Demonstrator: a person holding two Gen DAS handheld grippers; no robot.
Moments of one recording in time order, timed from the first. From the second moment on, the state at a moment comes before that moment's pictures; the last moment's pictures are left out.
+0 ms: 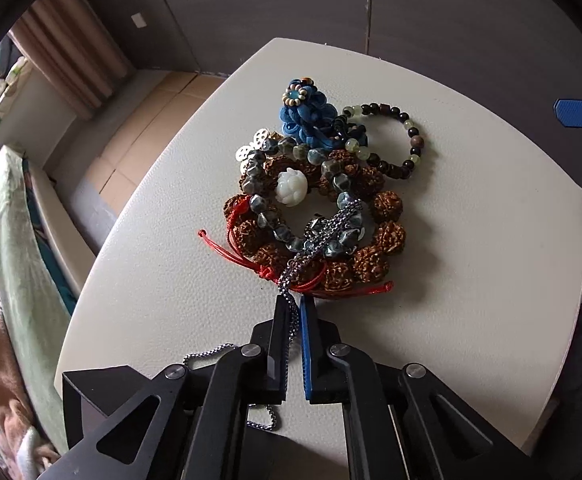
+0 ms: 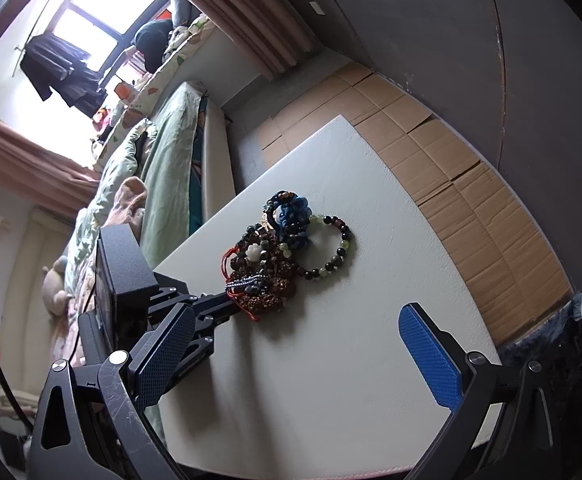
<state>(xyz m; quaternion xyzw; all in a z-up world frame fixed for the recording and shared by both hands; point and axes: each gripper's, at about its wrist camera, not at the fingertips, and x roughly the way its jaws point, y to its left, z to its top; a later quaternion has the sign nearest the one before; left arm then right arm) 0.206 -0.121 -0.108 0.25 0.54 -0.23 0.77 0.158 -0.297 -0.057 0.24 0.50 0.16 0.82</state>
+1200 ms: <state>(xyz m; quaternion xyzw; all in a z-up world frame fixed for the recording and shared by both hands) 0.136 -0.057 0.150 0.12 0.31 -0.13 0.93 0.199 -0.272 -0.092 0.32 0.51 0.17 0.78</state>
